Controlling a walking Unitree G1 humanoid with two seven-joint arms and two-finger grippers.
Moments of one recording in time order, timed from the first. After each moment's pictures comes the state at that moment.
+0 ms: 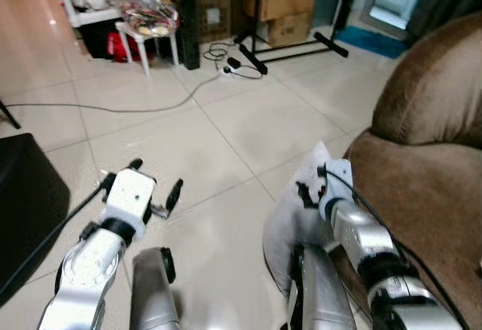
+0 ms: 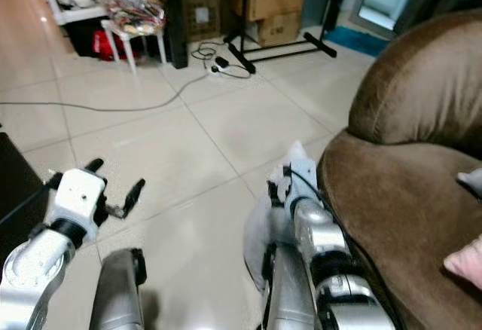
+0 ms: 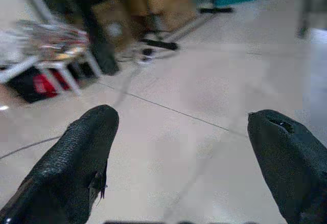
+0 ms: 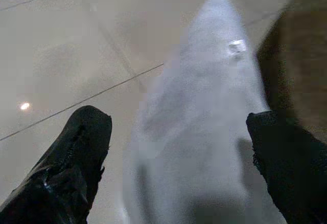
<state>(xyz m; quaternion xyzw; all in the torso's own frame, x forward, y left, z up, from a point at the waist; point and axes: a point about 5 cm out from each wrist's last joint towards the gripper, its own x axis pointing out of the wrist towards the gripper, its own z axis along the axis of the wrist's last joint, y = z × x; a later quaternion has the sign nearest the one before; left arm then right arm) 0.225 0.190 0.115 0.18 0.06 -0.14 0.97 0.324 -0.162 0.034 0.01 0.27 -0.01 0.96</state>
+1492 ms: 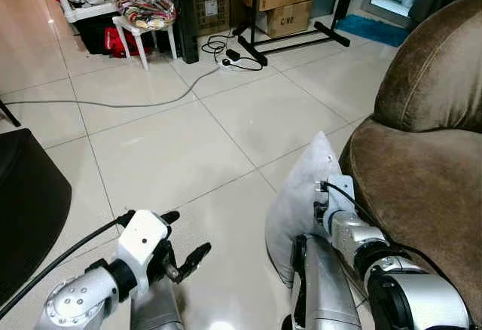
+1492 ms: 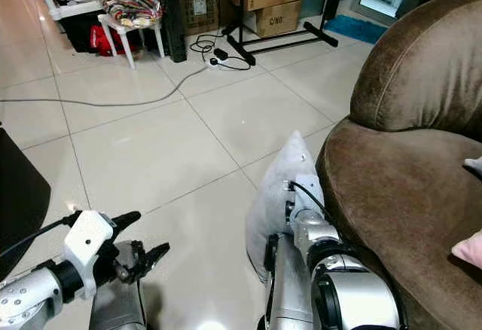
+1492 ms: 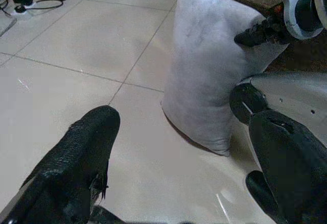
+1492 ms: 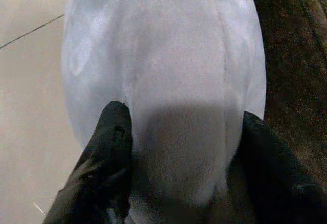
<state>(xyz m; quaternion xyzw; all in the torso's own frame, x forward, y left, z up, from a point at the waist) 0.179 0.175 0.106 0.10 0.17 -0.33 0.92 0.310 -0.169 0.003 -0.03 0.38 -0.08 0.92</state>
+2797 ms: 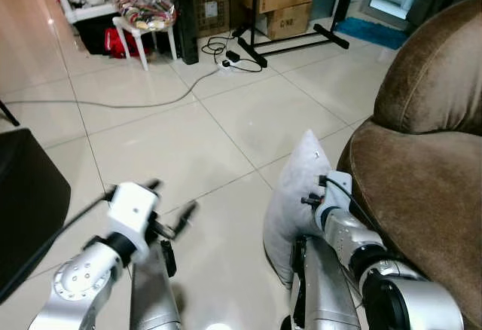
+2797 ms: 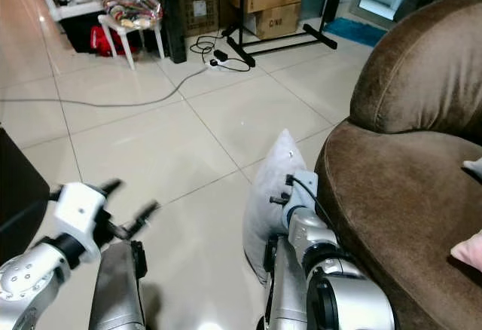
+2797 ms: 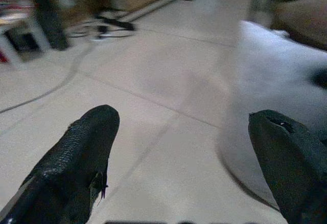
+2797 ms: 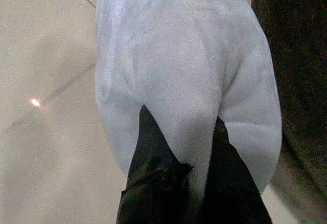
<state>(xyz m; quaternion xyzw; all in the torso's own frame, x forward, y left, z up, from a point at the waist) 0.213 0.191 0.113 0.10 0.10 -0.18 0.97 0.314 -0.157 0.008 0.10 0.32 -0.05 0.94</state>
